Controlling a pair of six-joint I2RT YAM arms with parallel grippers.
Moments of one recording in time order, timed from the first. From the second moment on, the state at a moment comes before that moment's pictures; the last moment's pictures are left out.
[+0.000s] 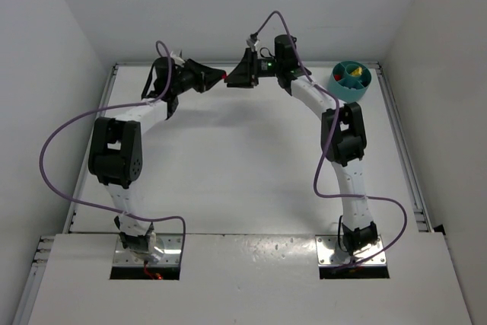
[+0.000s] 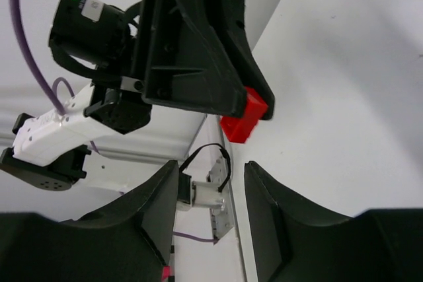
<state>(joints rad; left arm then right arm) -0.14 1.89 1.31 0.44 0.61 -1.42 0.35 2.36 1.99 0.12 -1.14 0.93</state>
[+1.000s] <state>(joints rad) -0.15 1.87 1.26 0.55 0.68 -1.44 0.35 2.39 2.01 0.16 -1.16 0.96</state>
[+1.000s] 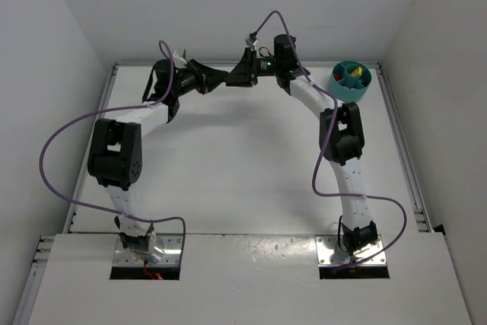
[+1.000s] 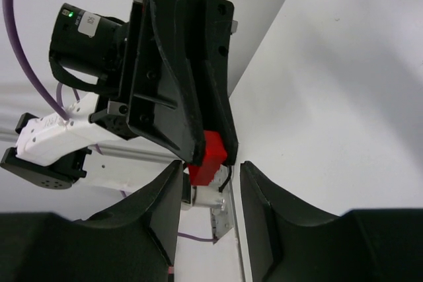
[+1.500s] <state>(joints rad) -0.16 1.86 1.25 0.57 0.69 -1.43 0.35 2.39 2.04 0.17 -1.16 0.96</state>
